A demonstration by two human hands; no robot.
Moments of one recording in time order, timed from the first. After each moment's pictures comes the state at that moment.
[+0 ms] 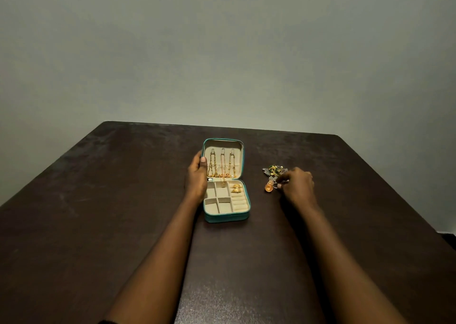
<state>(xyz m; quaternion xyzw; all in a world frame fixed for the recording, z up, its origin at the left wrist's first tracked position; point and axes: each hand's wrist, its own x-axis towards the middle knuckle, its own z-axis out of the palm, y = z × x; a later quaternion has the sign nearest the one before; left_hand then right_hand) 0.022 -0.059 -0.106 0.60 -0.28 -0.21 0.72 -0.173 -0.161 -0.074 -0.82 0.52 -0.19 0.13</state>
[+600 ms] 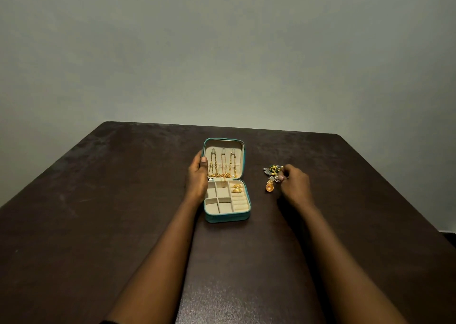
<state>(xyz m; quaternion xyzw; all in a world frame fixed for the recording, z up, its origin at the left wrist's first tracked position) 0.022 -0.059 -0.105 0.61 -0.28 -0.21 0.71 -0.164 -0.155 -0.072 -0.79 0.51 -0.26 0.21</state>
